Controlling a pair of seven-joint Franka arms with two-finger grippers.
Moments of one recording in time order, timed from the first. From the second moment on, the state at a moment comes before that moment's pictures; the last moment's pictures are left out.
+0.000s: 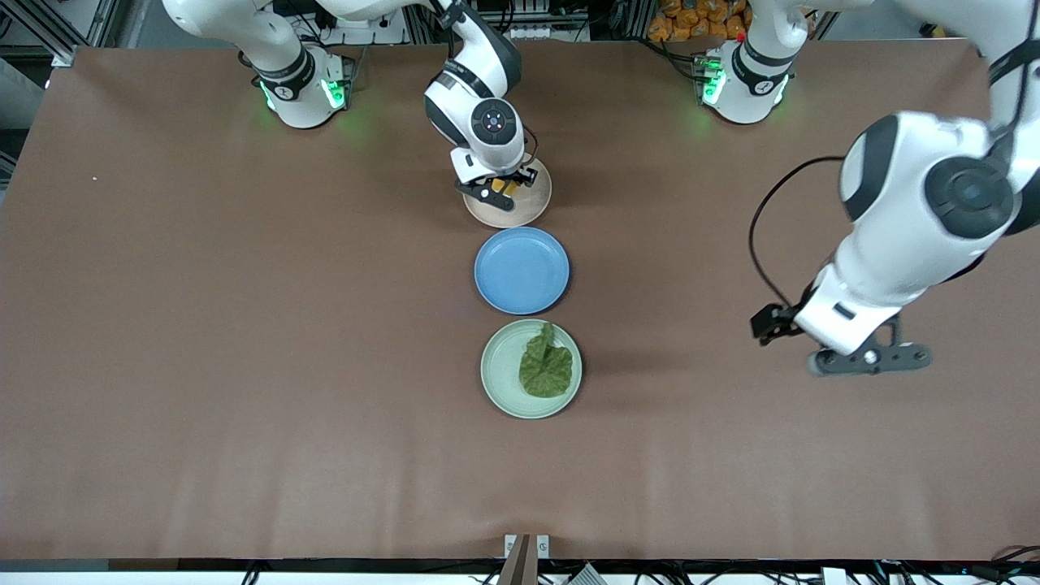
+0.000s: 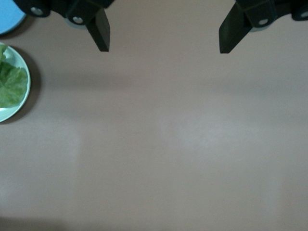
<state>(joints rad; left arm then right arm) -0.19 0.34 -0.06 -1.46 0.09 1.88 -0.30 0.78 0.43 0.23 -2.06 0.24 2.29 1.25</state>
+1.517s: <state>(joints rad) -0.06 0.05 -0.06 -1.48 0.02 1.55 -0.17 0.27 0.28 -0.03 -1.99 0.10 1.93 0.27</state>
